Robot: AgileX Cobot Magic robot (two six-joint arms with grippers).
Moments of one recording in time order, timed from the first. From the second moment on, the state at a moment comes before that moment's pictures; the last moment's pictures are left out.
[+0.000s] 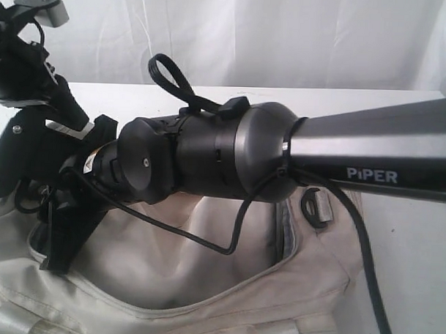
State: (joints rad) left arm -0.03 1.55 -1.31 -0.50 1.02 0.72; right arm 1.00 1.92 -1.38 0.40 0.22 -0.96
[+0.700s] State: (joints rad) left arm -0.03 1.51 -1.11 -0.42 0.99 0.60; right arm 1.00 1.92 -1.38 0.40 0.25 -0.96
